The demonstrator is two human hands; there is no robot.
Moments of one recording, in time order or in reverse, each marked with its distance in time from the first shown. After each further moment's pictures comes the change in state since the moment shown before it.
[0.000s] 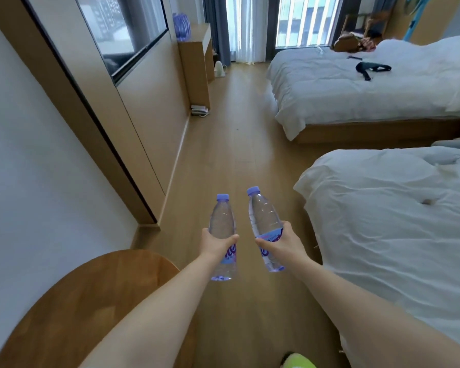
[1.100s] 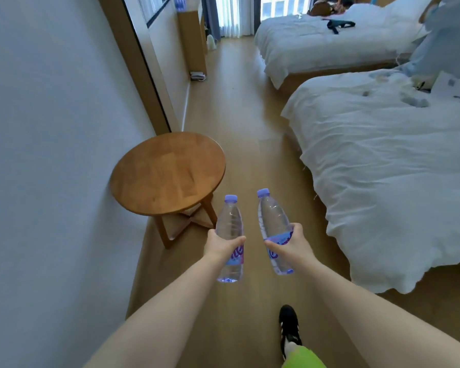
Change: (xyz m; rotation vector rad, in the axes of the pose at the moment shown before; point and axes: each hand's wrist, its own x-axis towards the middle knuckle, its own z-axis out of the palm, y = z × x) left_hand -0.591 -0.429 -0.207 0.111 -0.092 -0.060; right_hand -0.724 0.210 0.178 0.069 0.063 0.102
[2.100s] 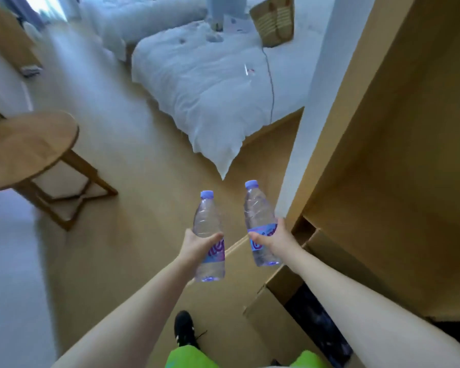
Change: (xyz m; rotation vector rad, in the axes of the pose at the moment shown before) left_hand -0.486 -0.257 0.153 0.194 -0.493 0.104; right_hand -0.554 0.305 -0.139 0.274 0.364 0.313
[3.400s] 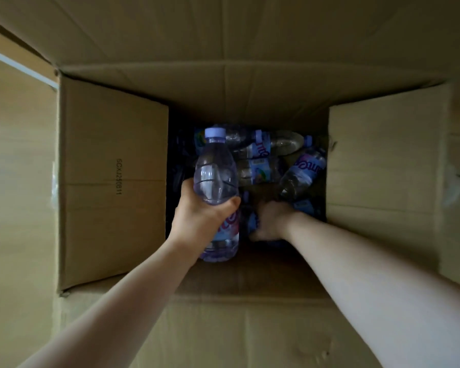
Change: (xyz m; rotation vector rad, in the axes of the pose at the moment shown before) left_hand 0.205 -0.405 0.433 0.733 -0.633 -0.008; right_hand 0.148 0.642 -0.024 -0.434 -0.348 0.664
